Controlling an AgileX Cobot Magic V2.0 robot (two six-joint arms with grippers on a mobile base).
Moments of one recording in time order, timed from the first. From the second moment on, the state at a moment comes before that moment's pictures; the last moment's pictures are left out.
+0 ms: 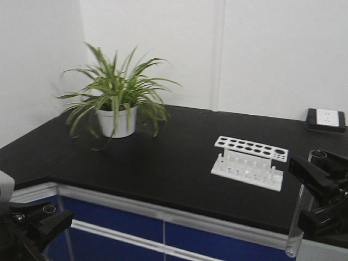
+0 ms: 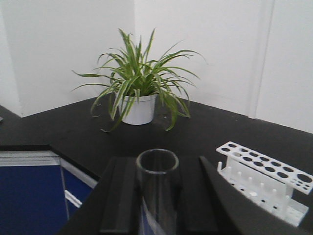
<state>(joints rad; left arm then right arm) -0.49 0.95 -0.71 0.28 0.24 -0.27 0.35 0.86 -0.68 -0.69 -0.08 0.66</state>
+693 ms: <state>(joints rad) -0.49 0.95 -0.71 0.28 0.24 -0.27 0.35 0.86 -0.68 -0.69 -0.08 0.66</state>
